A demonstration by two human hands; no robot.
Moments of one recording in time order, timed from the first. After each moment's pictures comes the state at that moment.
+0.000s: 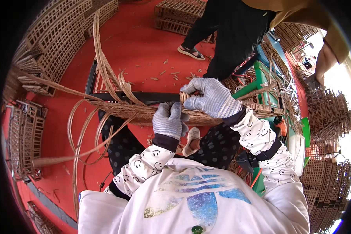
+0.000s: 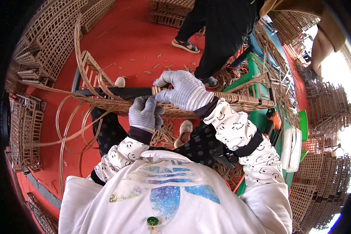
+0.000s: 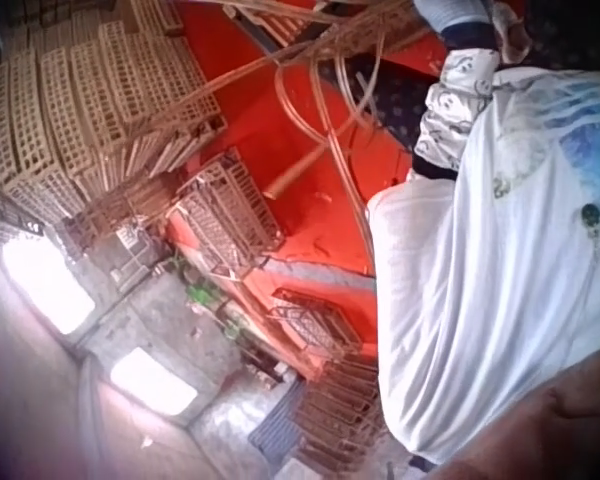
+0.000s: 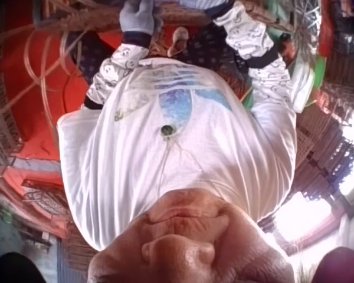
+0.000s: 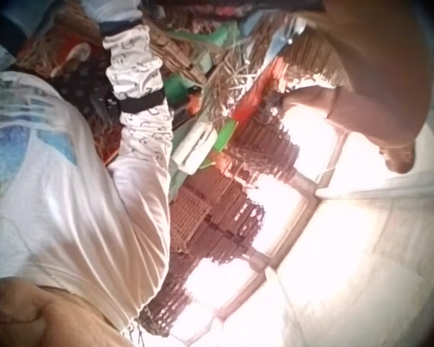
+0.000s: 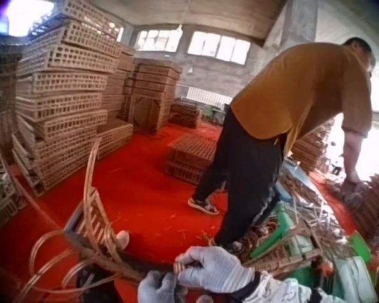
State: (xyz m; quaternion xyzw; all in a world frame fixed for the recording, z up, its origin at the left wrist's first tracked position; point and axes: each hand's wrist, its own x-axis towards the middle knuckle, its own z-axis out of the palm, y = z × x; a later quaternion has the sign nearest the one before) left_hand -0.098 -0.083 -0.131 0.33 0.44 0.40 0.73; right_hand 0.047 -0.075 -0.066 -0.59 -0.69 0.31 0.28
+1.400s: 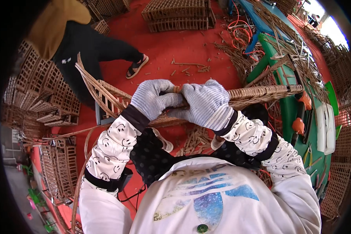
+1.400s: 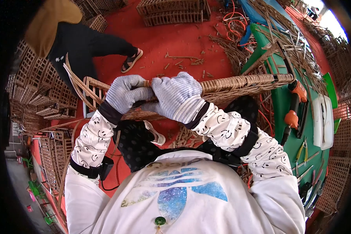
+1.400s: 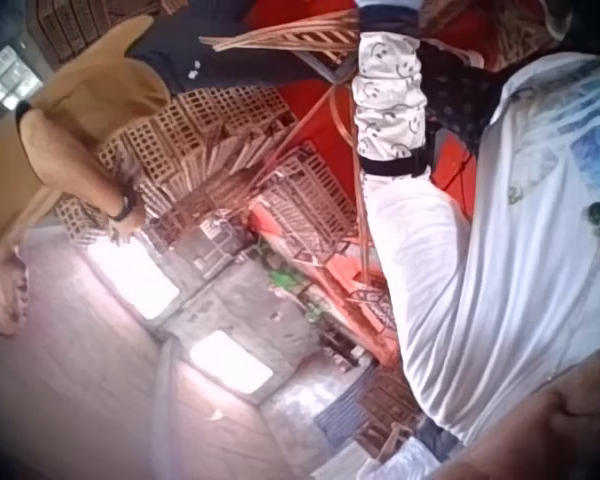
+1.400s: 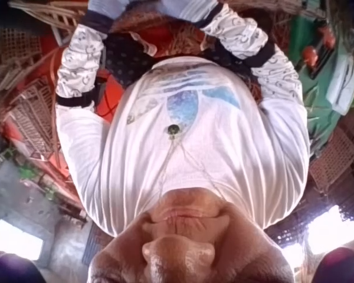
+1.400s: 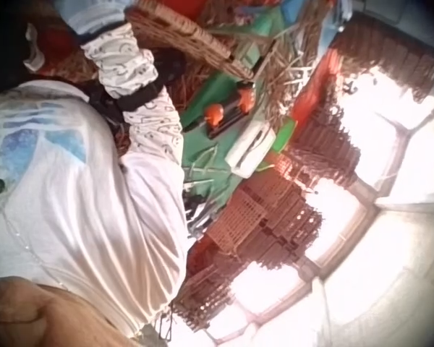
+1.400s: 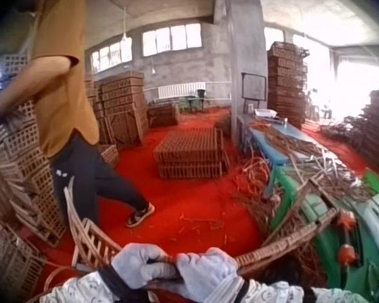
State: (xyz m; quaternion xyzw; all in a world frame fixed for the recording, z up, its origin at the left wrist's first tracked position) left_hand -0.107 0.012 -0.058 0.78 0.24 0.13 0.56; right_hand 0.031 -0.091 -0.070 -0.70 -0.70 0.03 0.16
